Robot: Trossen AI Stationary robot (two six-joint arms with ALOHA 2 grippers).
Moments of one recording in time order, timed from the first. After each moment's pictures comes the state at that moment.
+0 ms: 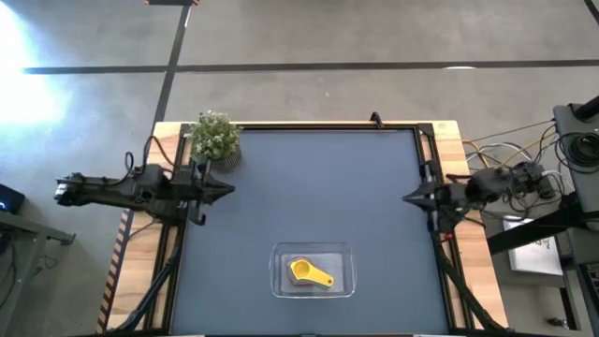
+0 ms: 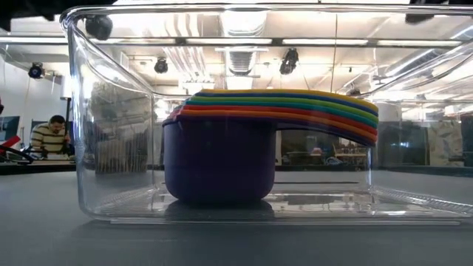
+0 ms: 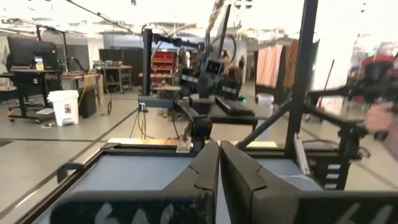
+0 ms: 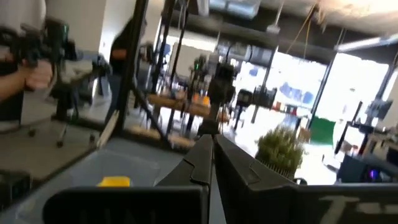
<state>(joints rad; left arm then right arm) -0.07 0.39 0.38 0.13 -0.07 -0.02 0.35 0.12 0.36 -0.09 0.20 -0.29</state>
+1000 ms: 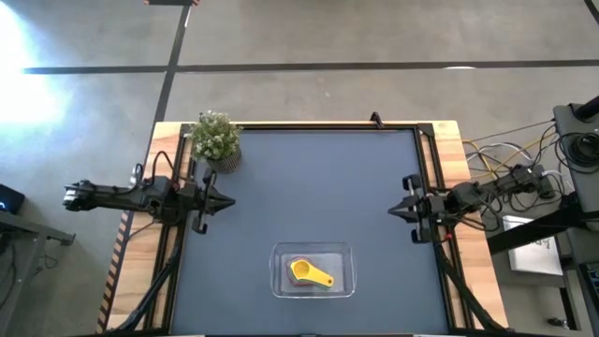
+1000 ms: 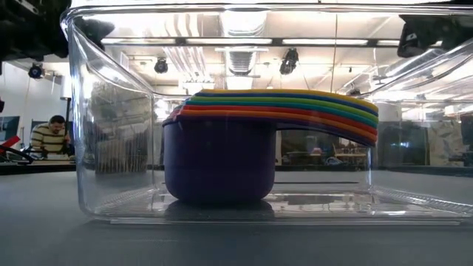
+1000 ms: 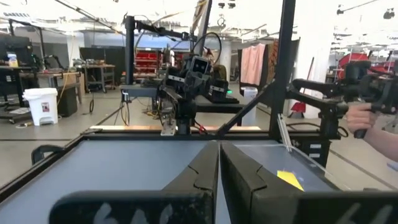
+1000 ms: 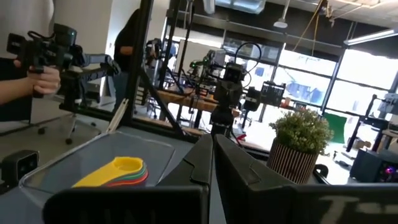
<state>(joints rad) -0.07 0.19 0.09 0.23 0.00 -0.03 0.35 0.13 0.07 0.21 0.17 -0.26</state>
